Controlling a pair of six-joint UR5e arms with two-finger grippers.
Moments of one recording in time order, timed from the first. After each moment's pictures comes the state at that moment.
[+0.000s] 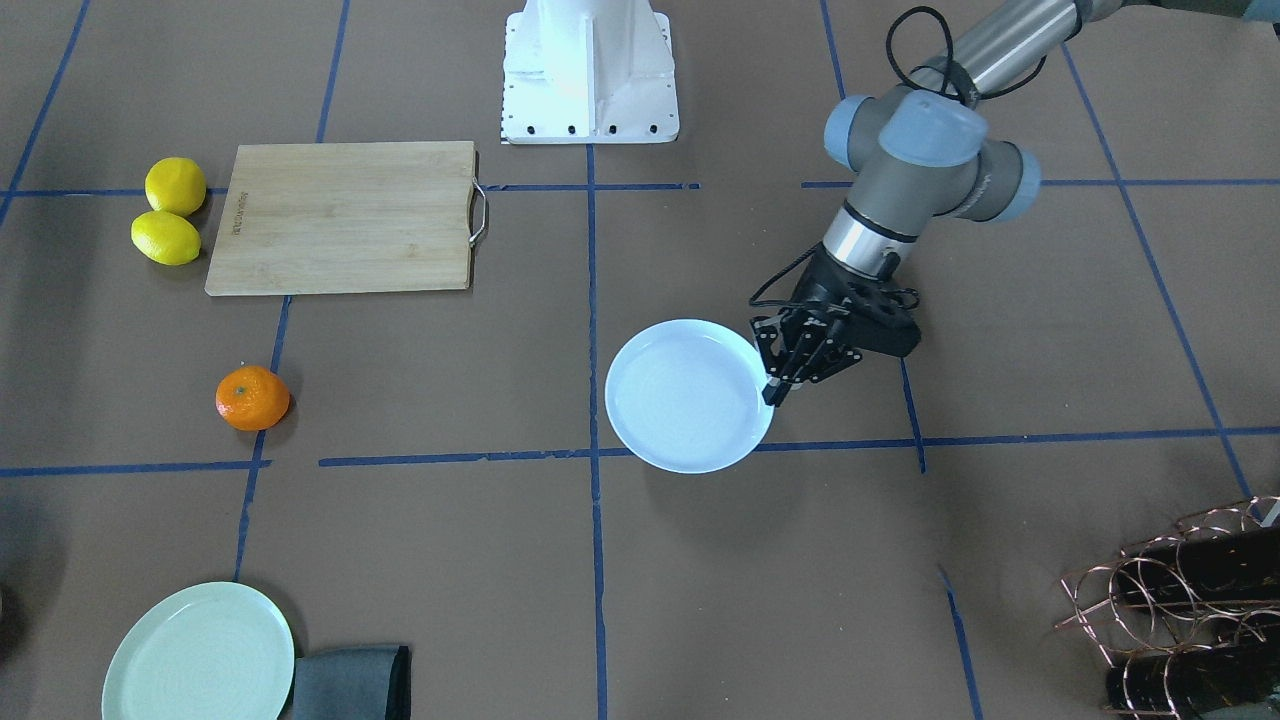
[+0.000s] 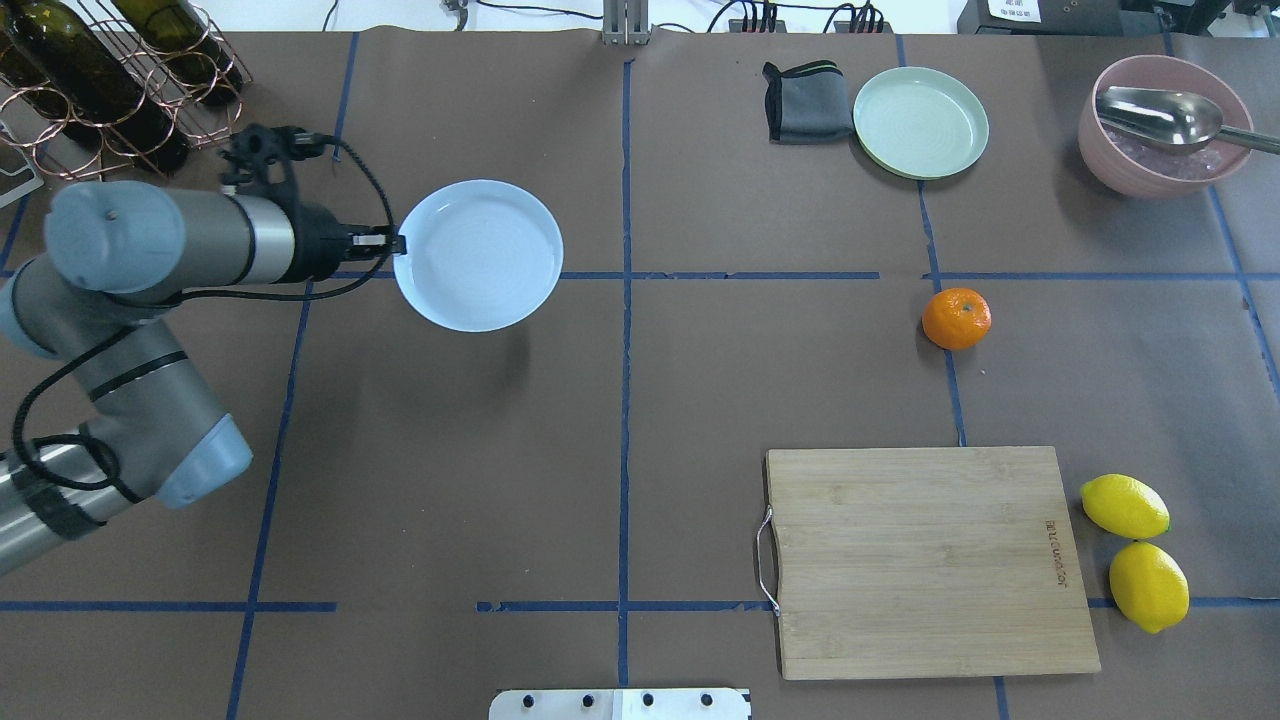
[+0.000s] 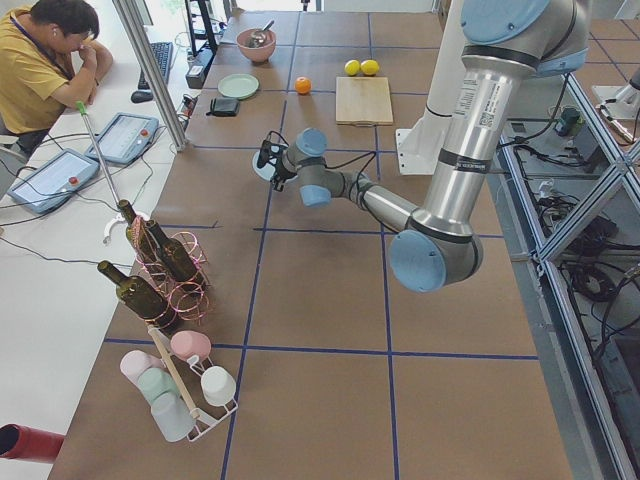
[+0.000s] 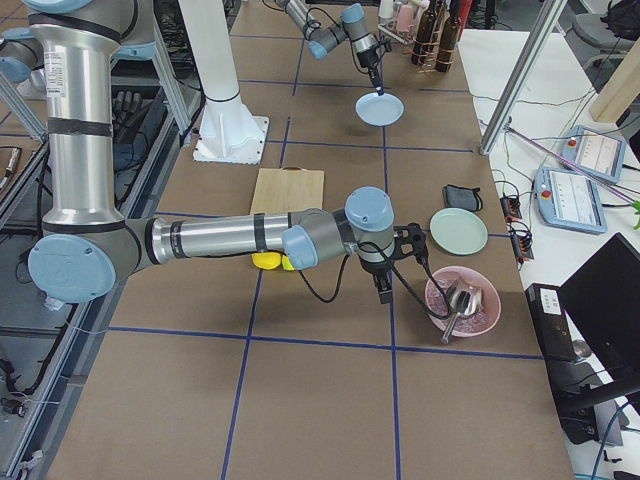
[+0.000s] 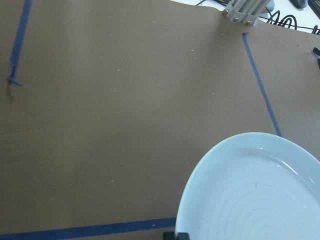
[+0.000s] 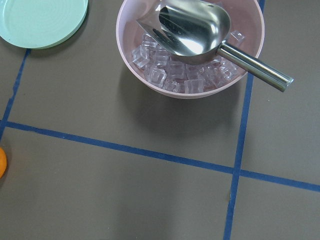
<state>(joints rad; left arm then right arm) -0.65 -2.07 -1.55 -2.29 -1.70 -1.22 1.48 -1.60 1.72 -1.29 2.37 0.16</state>
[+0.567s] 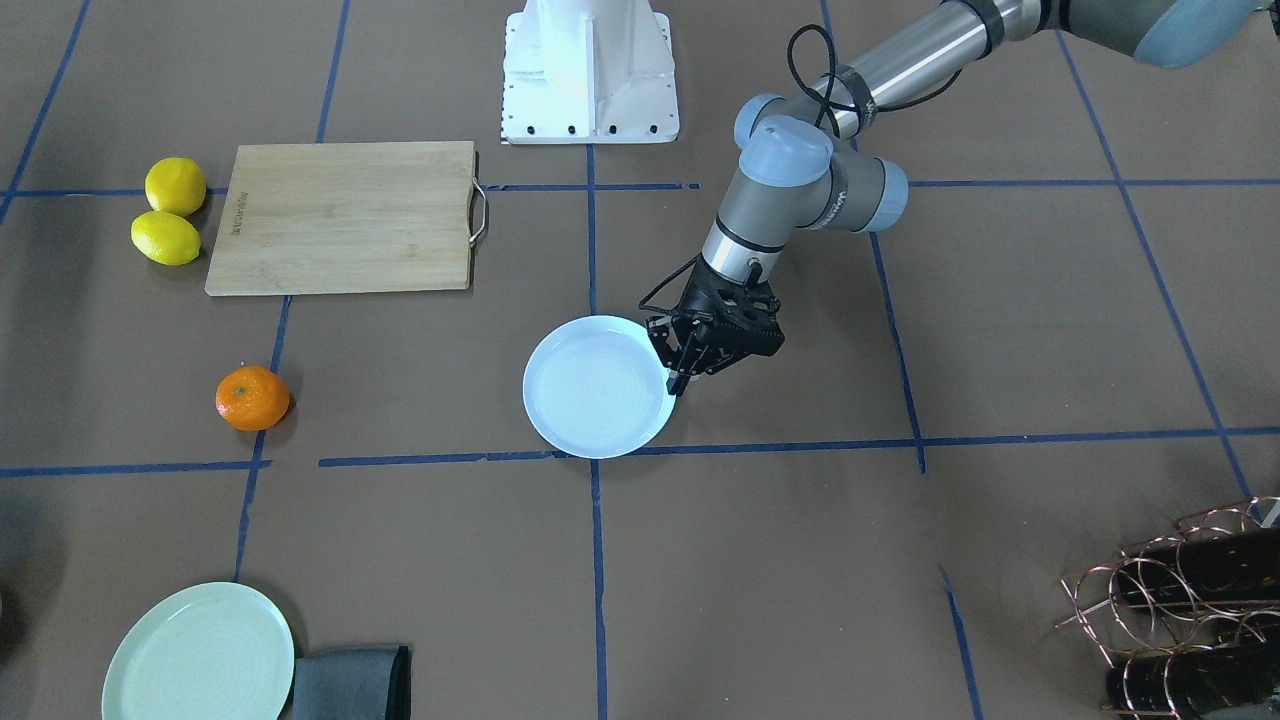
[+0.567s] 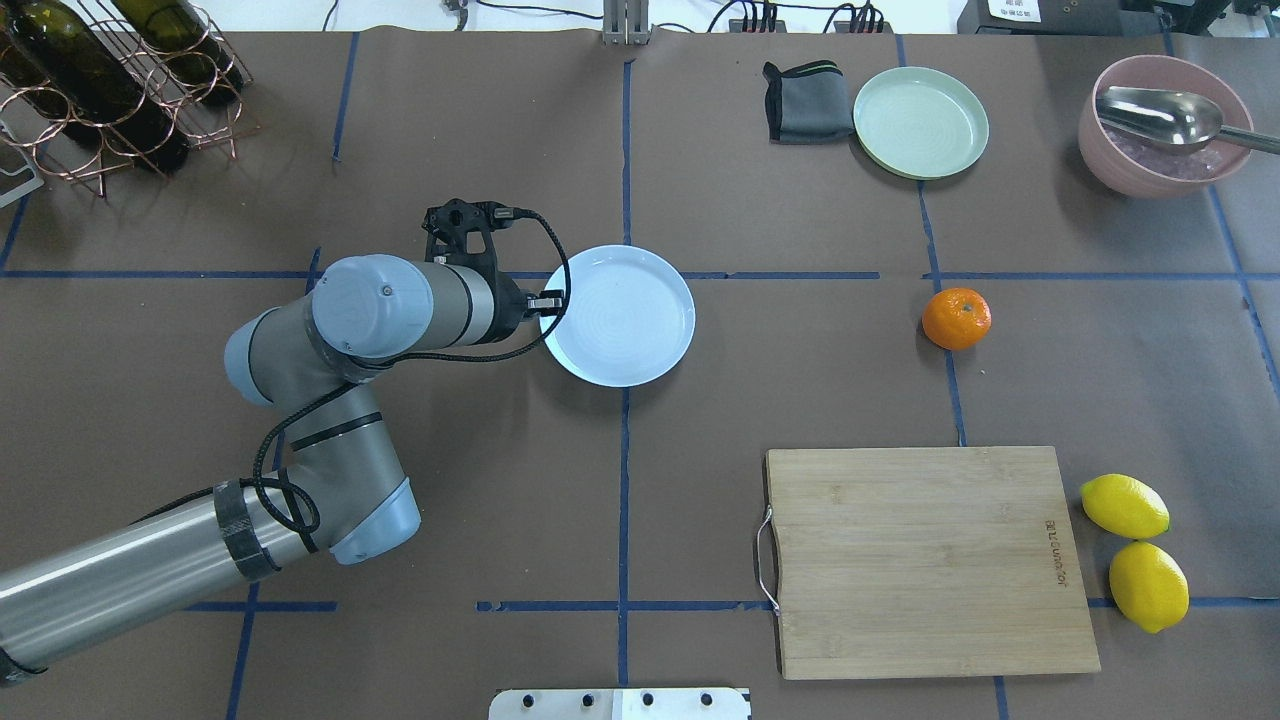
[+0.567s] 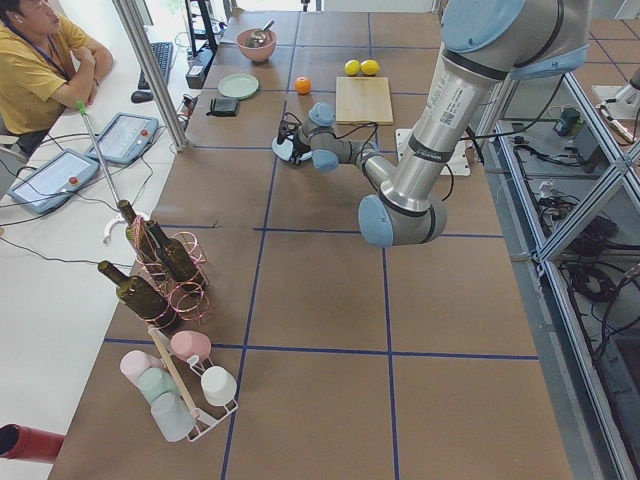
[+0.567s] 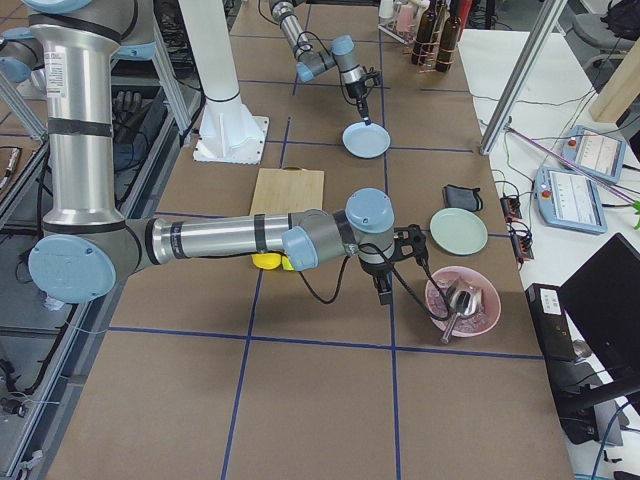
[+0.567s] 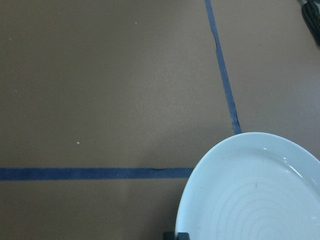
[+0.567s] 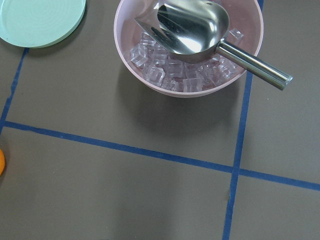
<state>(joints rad) -0.53 -2.17 -1.44 -2.27 -1.63 -1.26 1.48 -1.60 1.71 -1.29 2.37 0.16</state>
